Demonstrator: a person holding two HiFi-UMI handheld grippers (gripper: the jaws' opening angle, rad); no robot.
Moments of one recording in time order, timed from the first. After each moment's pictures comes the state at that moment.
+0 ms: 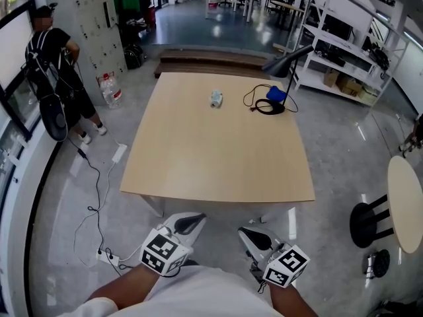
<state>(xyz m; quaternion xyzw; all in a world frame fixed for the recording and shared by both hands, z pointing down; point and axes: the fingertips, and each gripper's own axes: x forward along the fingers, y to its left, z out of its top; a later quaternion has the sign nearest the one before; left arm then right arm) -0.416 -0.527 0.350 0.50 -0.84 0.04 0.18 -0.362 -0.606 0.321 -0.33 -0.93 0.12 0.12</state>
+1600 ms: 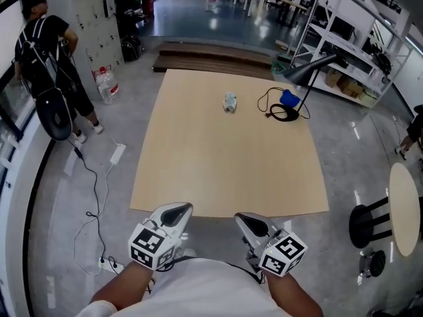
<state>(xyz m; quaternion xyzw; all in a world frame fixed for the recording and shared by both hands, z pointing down) -0.540 -0.425 0.345 0.46 -0.87 0.00 0.17 -0.493 -0.532 0.314 -0.31 -0.93 0.12 0.14</state>
